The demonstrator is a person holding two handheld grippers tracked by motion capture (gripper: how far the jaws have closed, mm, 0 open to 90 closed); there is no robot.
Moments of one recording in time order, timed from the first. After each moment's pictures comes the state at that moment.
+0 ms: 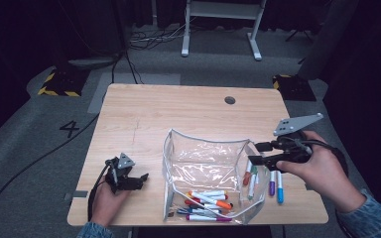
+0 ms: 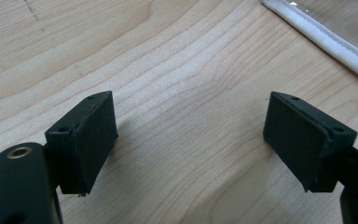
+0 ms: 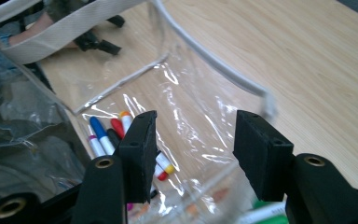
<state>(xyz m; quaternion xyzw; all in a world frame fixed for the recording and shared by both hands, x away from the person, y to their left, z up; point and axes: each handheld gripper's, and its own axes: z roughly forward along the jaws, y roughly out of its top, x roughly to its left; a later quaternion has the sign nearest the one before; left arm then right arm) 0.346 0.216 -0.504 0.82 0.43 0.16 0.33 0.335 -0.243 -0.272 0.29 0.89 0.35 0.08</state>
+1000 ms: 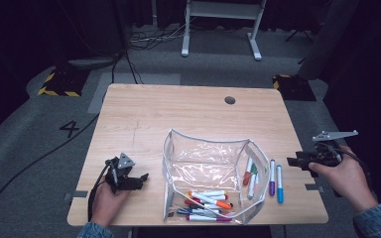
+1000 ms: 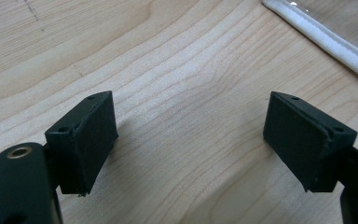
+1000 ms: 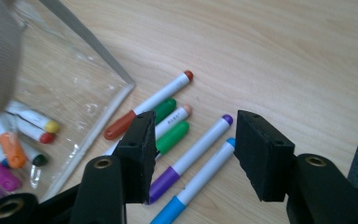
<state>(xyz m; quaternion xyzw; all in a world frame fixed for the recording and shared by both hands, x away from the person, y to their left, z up) 0.346 0.216 -0.504 0.82 0.43 0.16 0.34 0.361 -0.369 -0.361 0.47 0.82 0.31 0.11</state>
